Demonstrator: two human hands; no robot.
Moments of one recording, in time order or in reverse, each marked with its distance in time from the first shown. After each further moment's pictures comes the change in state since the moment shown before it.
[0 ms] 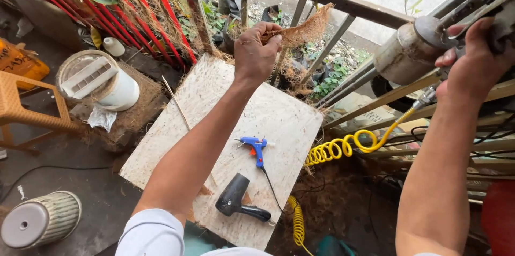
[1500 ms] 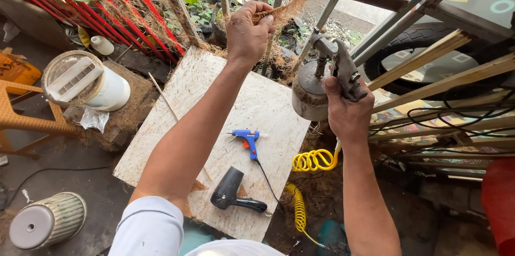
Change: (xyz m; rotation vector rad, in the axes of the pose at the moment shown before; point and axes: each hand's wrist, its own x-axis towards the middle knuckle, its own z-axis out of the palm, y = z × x) left_hand 0.024 -0.023 0.039 -0.032 -0.047 -0.072; right_hand -0.148 0.044 0.019 -0.441 -0.313 0.054
